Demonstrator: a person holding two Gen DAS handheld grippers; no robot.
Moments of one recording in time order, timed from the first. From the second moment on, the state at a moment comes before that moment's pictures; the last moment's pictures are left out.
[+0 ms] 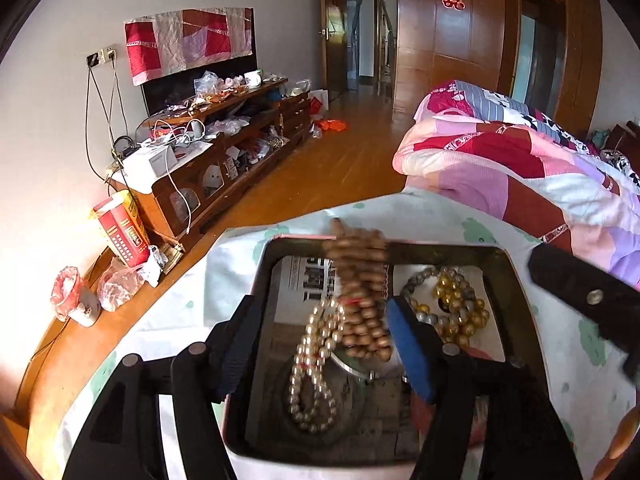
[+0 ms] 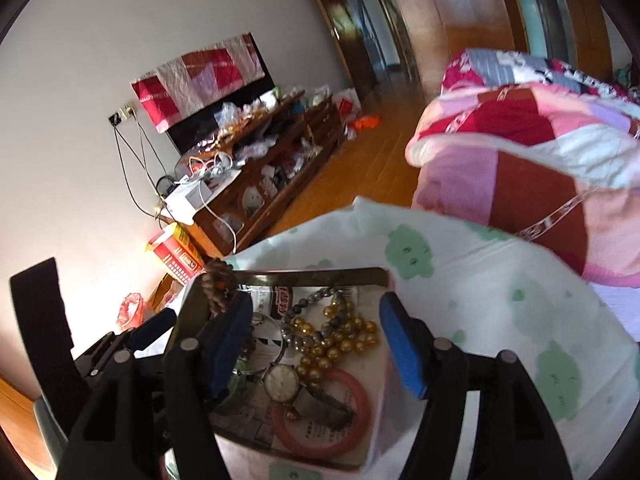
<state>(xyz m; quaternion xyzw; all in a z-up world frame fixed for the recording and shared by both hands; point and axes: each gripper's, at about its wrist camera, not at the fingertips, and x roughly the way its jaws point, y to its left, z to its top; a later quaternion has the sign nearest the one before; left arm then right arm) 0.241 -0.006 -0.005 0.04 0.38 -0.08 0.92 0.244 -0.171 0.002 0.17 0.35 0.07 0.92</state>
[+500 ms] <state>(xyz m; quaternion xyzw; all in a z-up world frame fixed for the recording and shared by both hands) 0.183 0.003 0.005 0.02 0.36 -0.08 0.93 0.181 -0.191 0.016 0.19 0.34 0.06 0.92</state>
